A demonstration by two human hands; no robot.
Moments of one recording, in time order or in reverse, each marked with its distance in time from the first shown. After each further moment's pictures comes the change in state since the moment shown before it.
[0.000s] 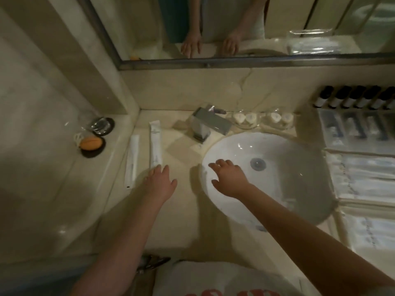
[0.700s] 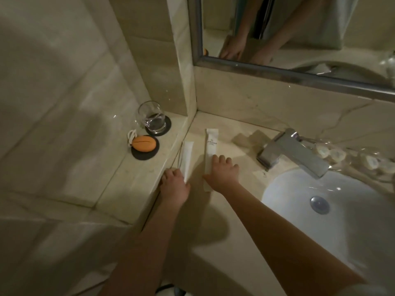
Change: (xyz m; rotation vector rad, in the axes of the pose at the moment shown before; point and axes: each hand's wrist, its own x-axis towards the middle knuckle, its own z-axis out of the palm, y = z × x) left_hand 0.091 -0.125 0.001 -0.283 0.059 -0.263; right_hand 0.191 -0.161 0.032 -0.069 -0.028 0.079
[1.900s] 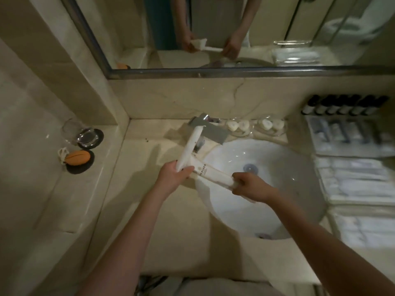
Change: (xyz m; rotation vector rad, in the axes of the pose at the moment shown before) left_hand -0.118 0.140 -0.016 -0.703 -0.266 0.336; right_hand -0.201 0.214 -0.049 0.607 -0.147 0.100
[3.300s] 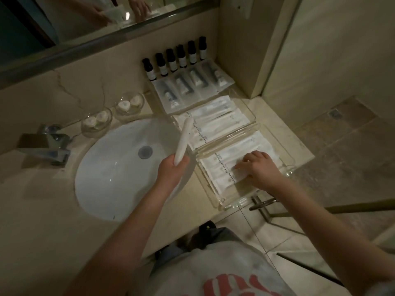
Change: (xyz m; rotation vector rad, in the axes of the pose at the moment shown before) left_hand -0.101 0.089 0.343 0.162 -0.283 0.092; right_hand -0.246 0.323 -0.032 -0.423 0.518 0.199
